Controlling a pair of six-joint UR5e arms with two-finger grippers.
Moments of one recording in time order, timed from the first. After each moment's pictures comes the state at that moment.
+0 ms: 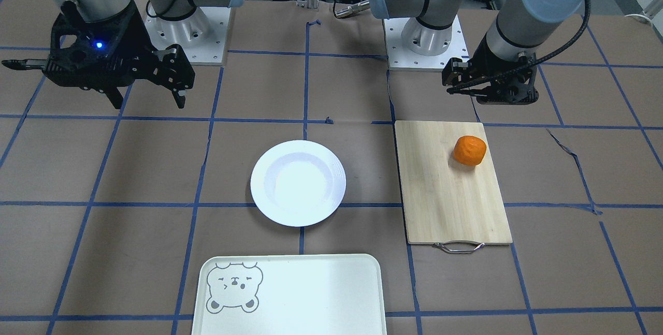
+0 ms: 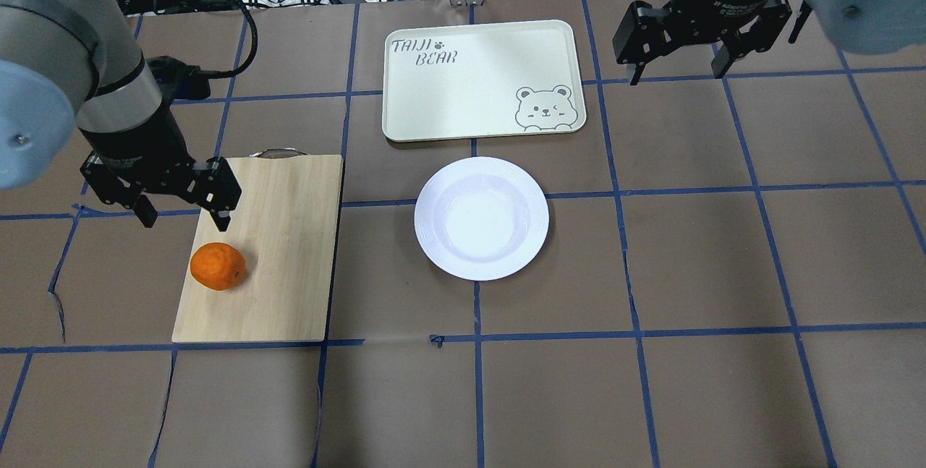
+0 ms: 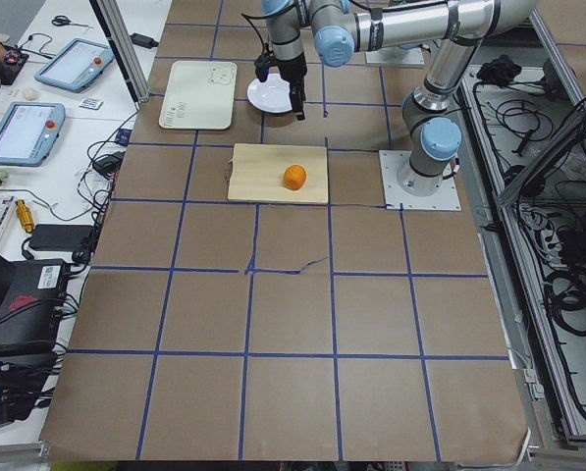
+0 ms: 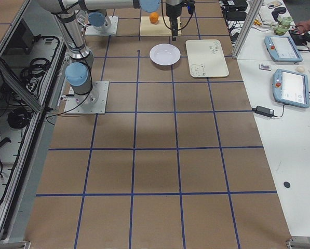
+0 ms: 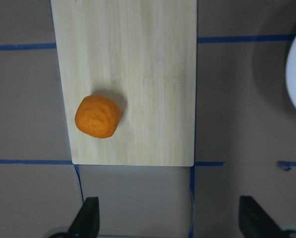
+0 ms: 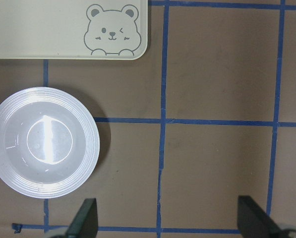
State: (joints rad) left arm -1.43 -1.52 -1.80 -1.65 1.74 0.20; right arm 1.60 -1.53 1.50 -1.62 -1.57 -0.01
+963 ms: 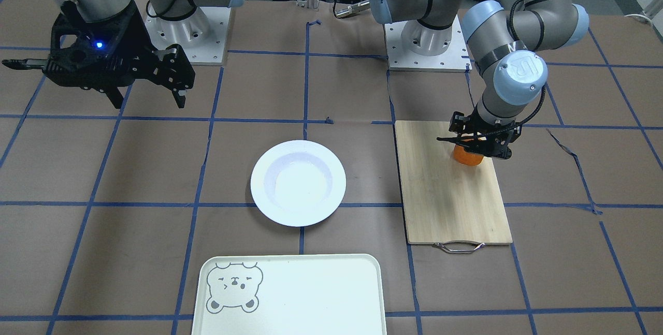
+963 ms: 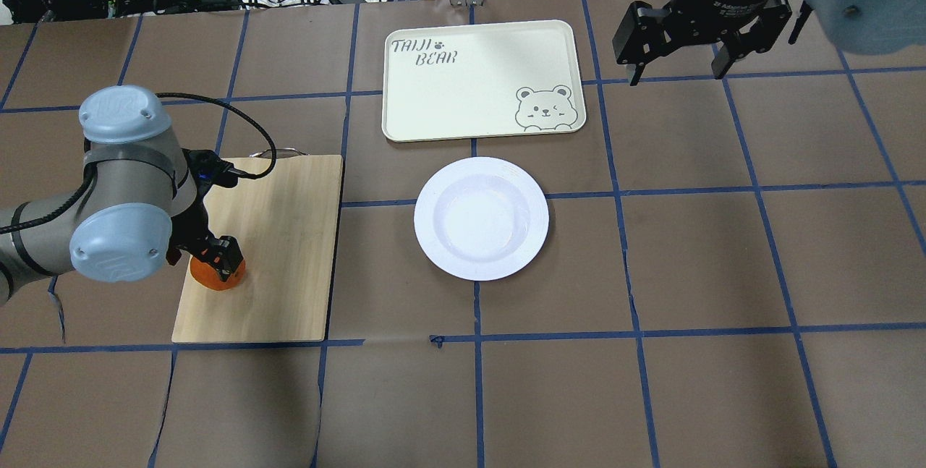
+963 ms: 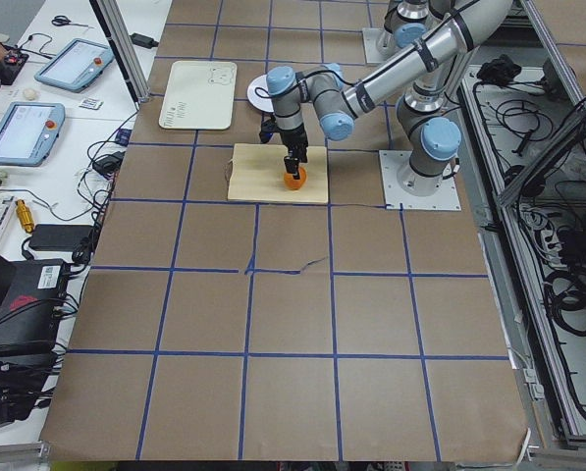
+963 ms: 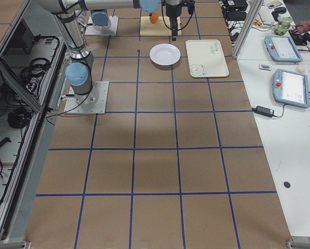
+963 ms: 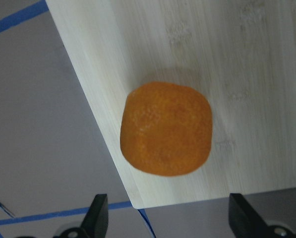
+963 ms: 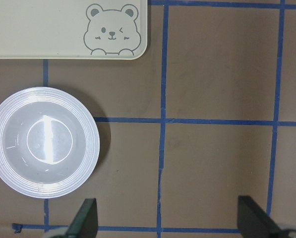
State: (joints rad) left arm -1.33 -1.69 -2.12 -1.06 1.83 0.51; right arm 1.60 -1.53 1.50 -1.62 -1.57 -0.01
